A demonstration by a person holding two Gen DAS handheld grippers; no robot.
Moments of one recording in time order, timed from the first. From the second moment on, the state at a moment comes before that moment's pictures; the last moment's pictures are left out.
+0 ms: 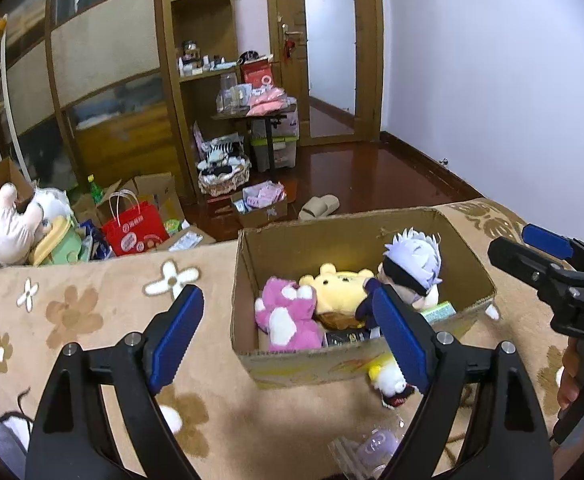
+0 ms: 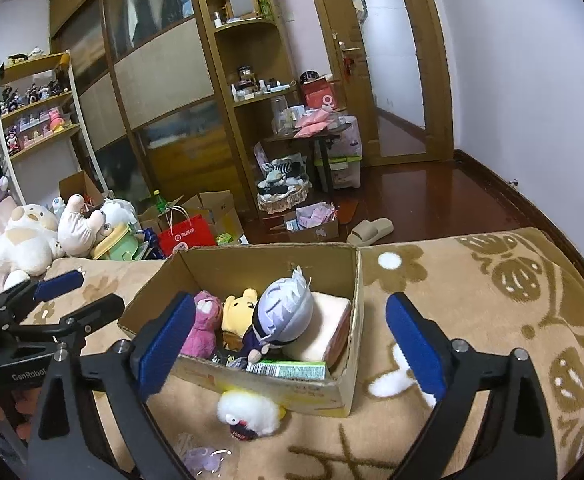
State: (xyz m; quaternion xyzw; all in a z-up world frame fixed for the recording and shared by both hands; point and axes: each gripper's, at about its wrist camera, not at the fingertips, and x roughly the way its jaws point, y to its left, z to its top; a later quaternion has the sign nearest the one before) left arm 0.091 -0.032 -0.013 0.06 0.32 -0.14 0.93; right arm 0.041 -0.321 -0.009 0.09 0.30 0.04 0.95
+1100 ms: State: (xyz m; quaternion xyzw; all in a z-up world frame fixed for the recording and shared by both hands) left arm 0.052 -0.034 -0.057 0.05 0.44 -0.14 0.89; right arm 0.006 -0.316 -0.024 0.12 0.36 0.06 0.92
